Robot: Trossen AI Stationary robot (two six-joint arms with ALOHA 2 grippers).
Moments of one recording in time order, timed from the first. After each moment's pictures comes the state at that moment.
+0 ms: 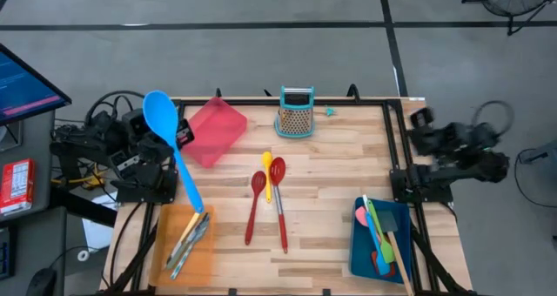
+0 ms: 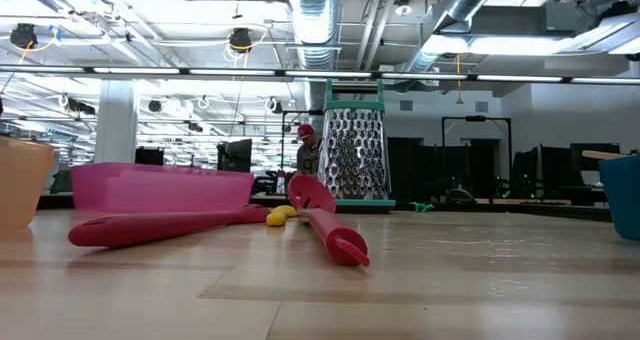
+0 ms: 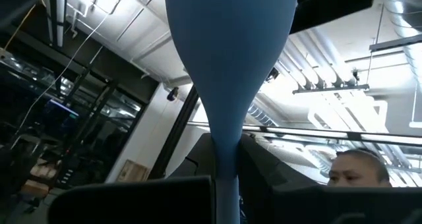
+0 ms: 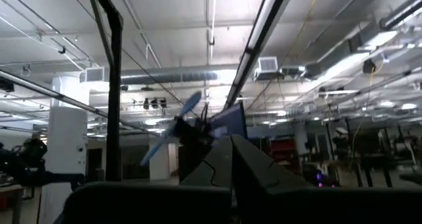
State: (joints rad) left arm -0.26 0.70 0.83 0.53 0.08 -0.57; right arm 0.10 0.01 0.45 0.13 0.14 0.01
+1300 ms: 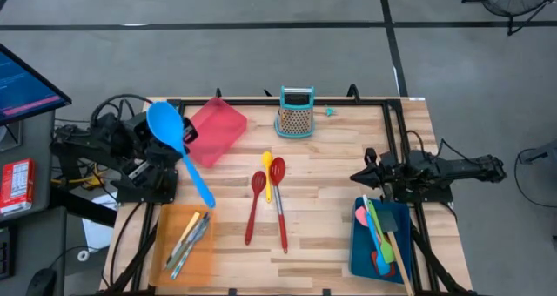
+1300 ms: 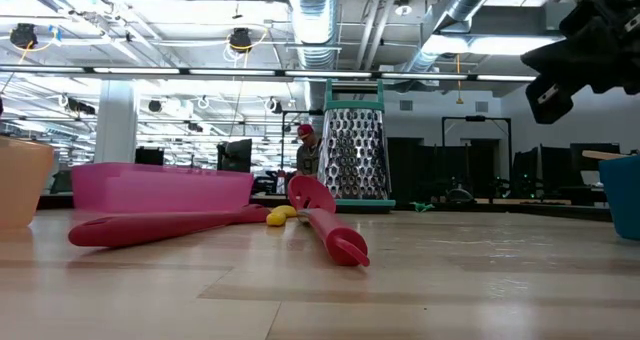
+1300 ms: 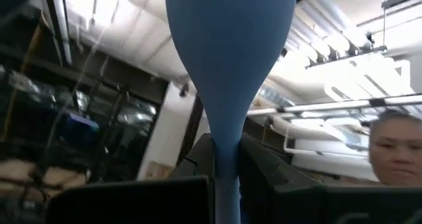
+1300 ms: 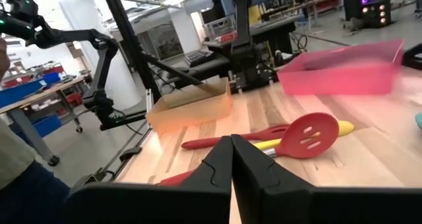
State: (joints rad) left arm -0.24 0.73 0.83 0.52 0.10 -0.40; right arm 0.10 0.01 0.01 0.00 -0.01 0.32
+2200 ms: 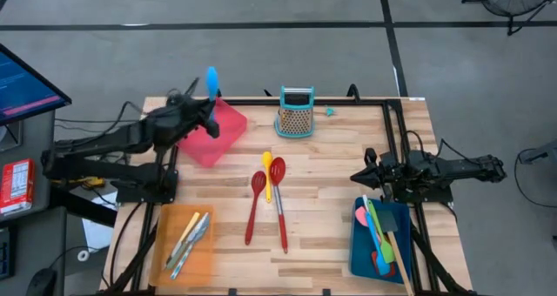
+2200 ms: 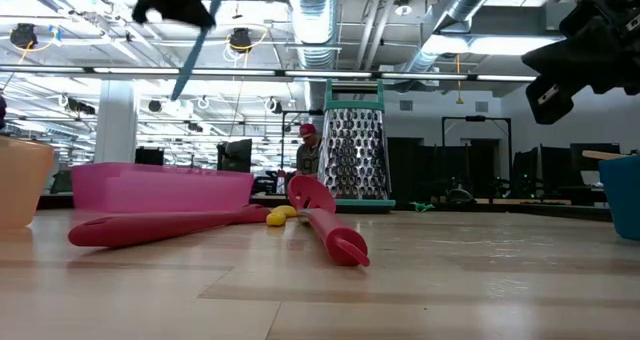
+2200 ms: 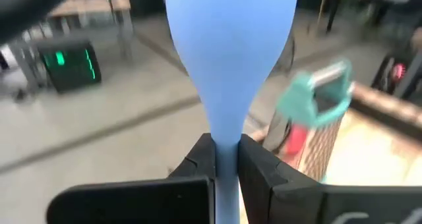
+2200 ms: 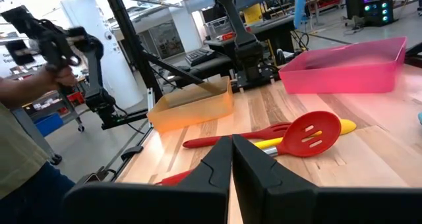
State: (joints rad) left arm 0.20 0.81 0.83 -0.30 -0.76 -0.22; right arm 0.10 0.02 0.01 0.00 -0.02 0.32
